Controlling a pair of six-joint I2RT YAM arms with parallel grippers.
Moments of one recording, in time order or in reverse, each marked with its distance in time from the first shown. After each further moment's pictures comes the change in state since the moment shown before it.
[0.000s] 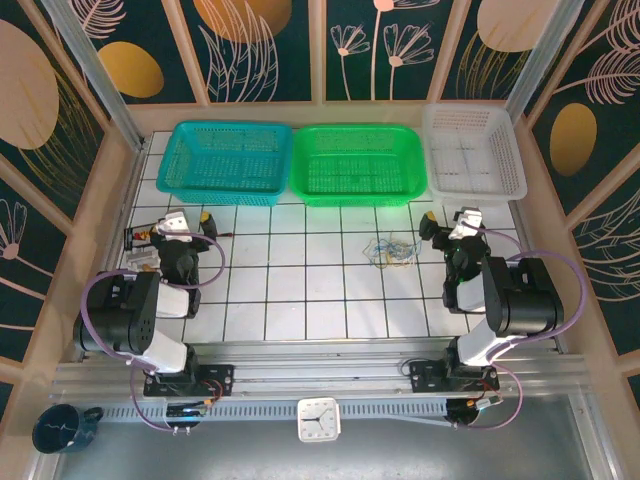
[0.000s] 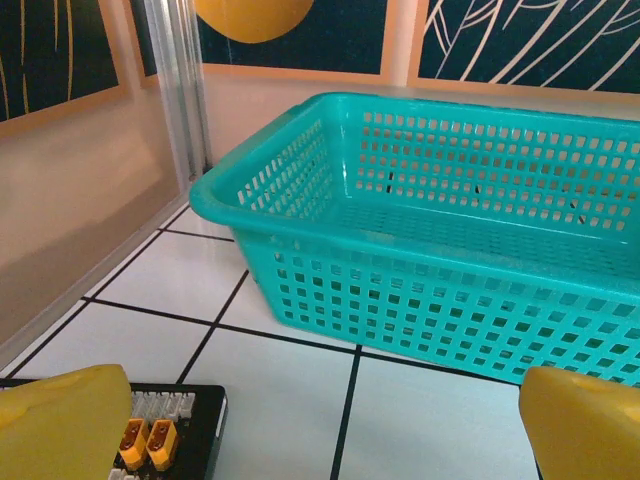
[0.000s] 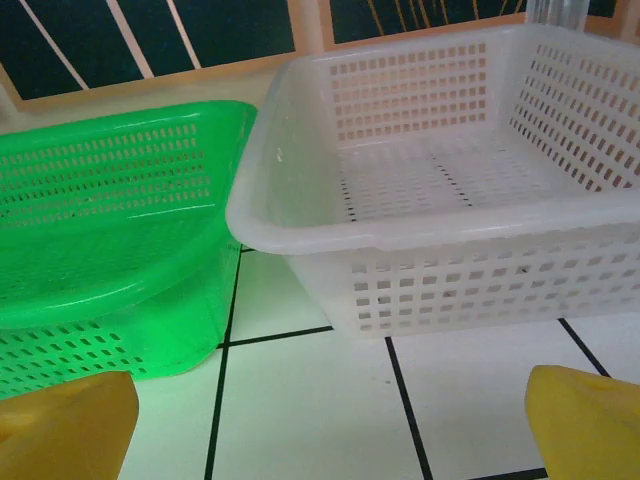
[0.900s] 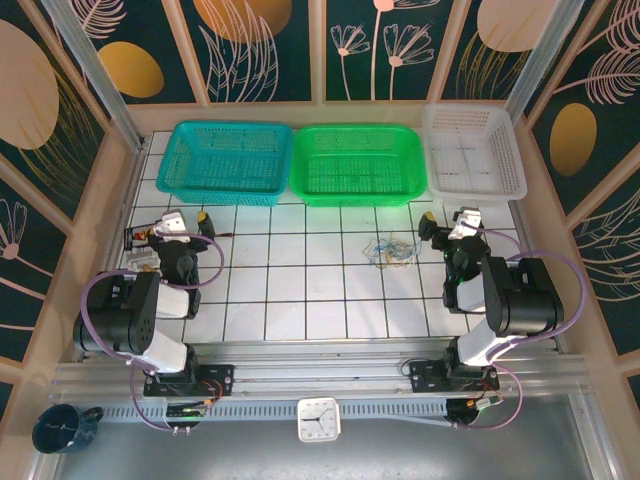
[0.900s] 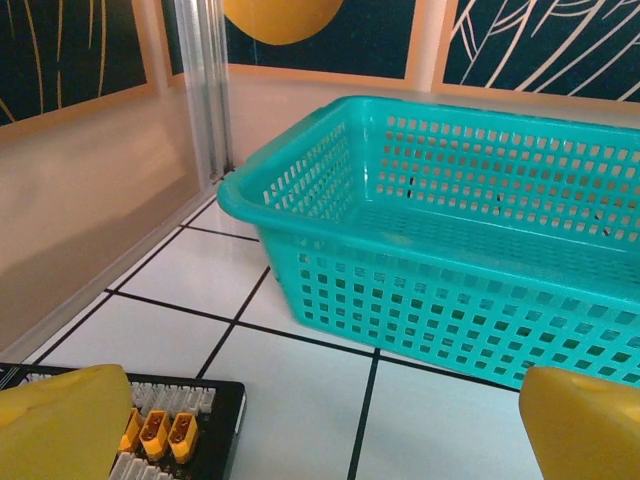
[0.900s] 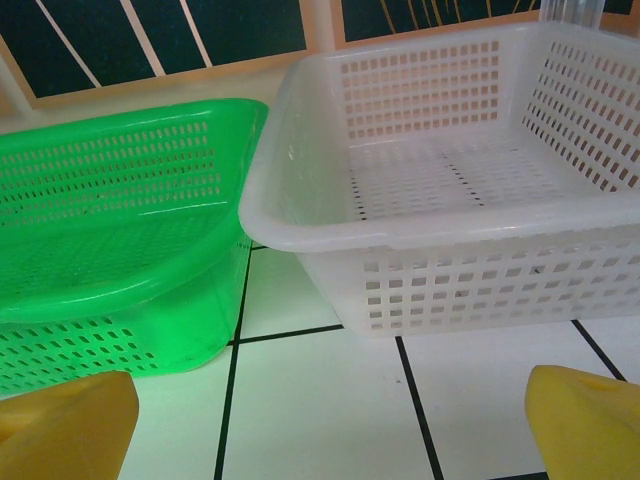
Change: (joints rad) left arm 0.000 0.000 -0.005 0.008 -0.045 -0.022; right arm -0.001 0.000 0.000 0.000 -0.018 0.000
